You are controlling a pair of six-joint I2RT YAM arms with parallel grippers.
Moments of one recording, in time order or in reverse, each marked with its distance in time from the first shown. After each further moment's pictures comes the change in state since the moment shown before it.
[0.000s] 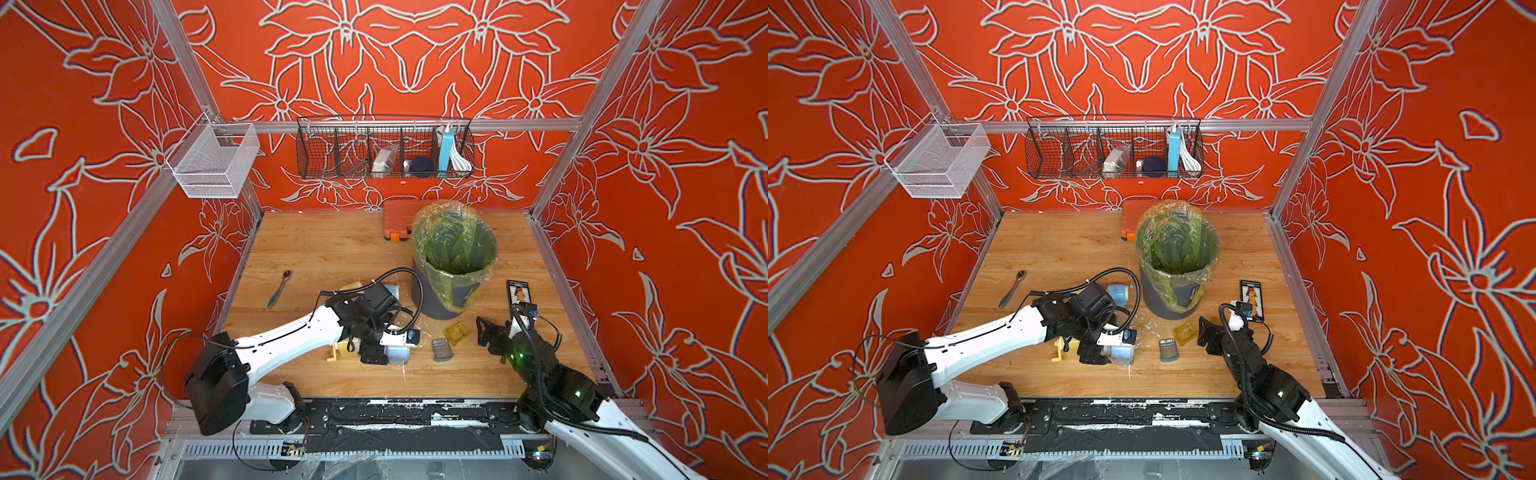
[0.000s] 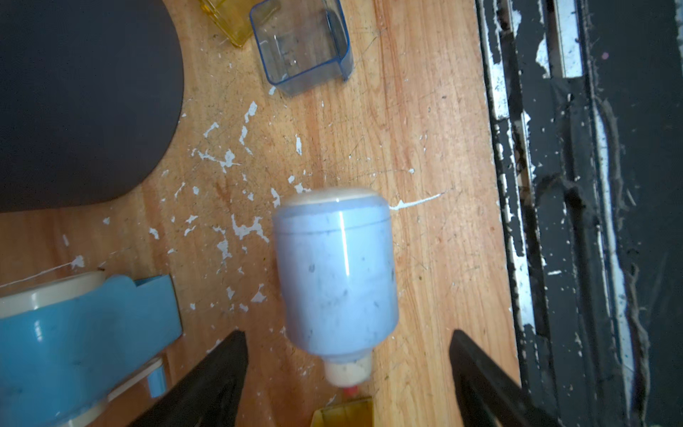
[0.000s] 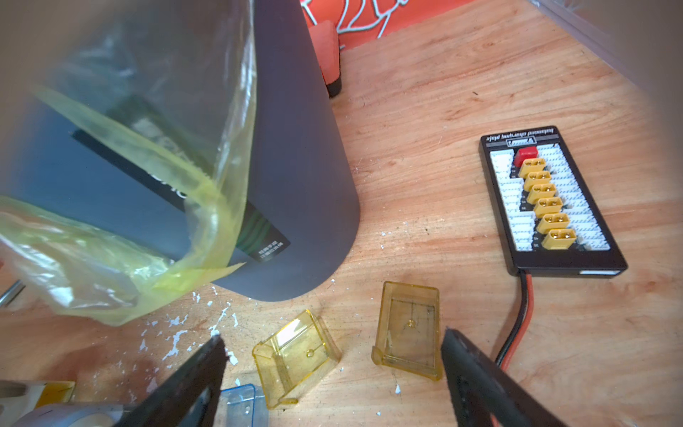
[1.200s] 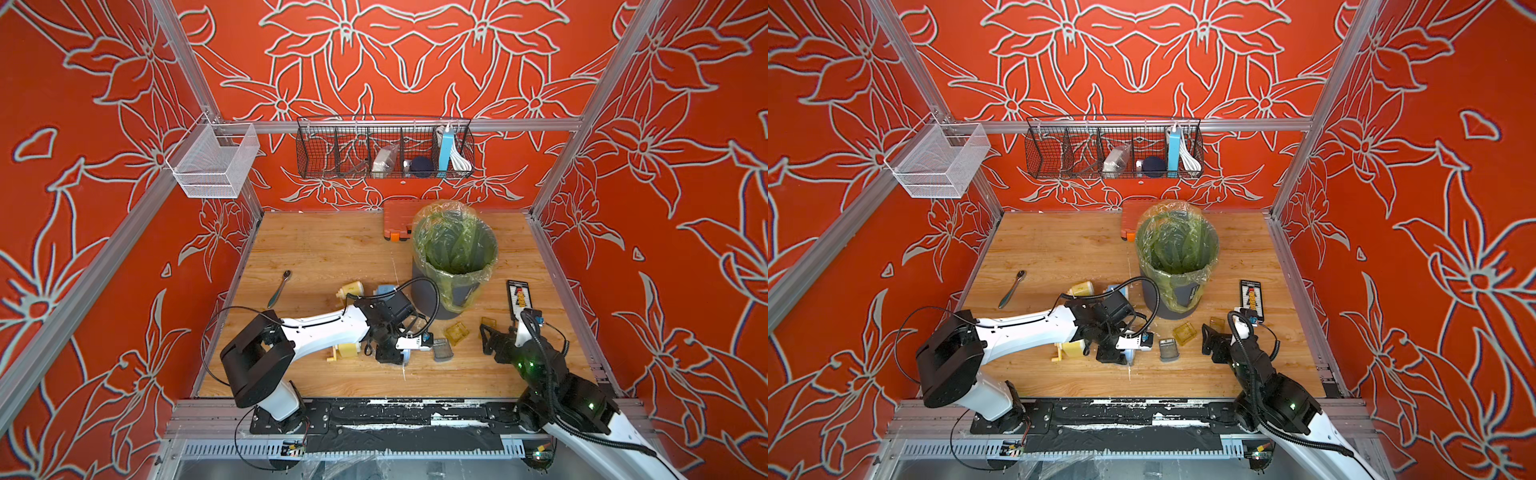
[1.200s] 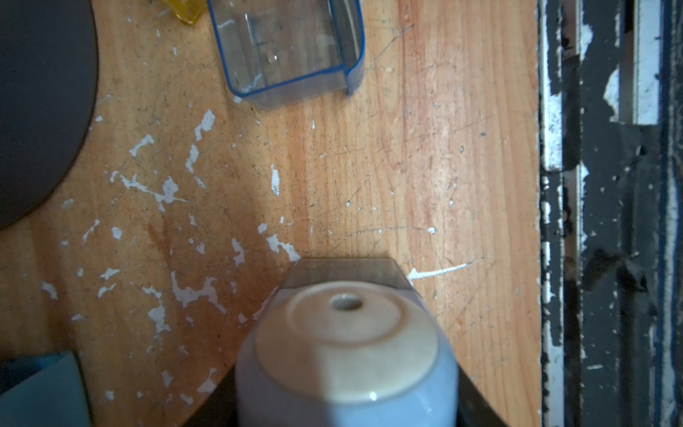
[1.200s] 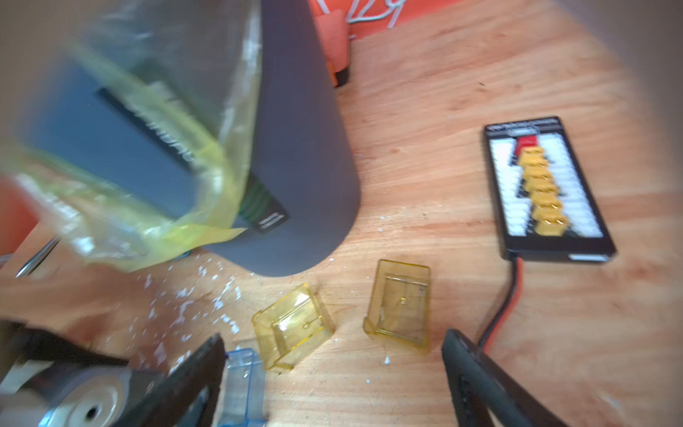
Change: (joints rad) left arm -0.066 0.182 -0.005 0.138 -0.014 -0.141; right arm 0.000 -0.151 0.000 -0.109 -0.085 -0.047
